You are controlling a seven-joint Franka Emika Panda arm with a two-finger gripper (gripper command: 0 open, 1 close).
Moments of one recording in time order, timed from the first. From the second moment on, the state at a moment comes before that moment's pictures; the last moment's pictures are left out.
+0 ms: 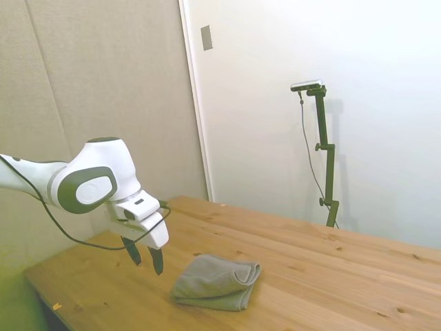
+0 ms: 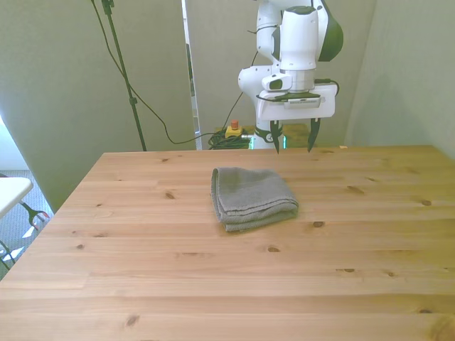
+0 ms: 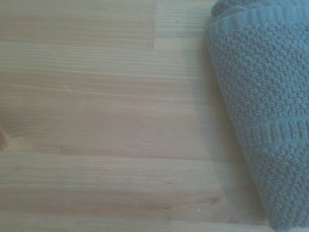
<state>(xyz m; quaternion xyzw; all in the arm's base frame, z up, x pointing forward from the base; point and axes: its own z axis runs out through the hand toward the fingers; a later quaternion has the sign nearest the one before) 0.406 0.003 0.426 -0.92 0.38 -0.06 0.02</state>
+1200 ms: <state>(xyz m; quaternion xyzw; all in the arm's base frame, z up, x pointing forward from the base) 0.463 -0.212 0.398 -0.84 0.52 -0.05 0.15</state>
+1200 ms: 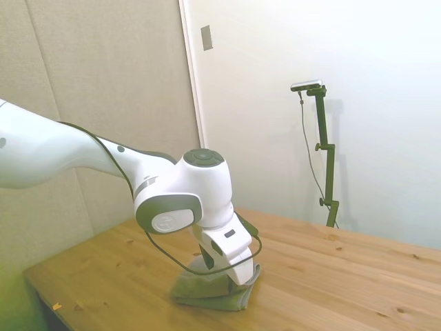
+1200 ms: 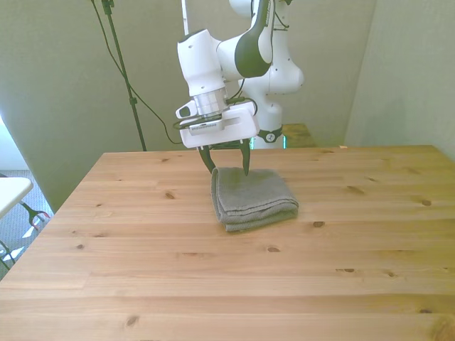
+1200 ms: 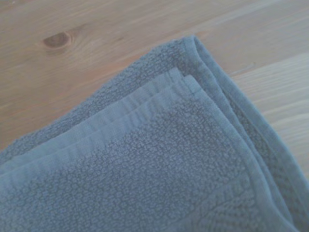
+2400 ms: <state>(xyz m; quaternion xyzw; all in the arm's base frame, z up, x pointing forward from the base) 0.477 -0.184 0.413 -0.87 0.46 -0.07 0.17</state>
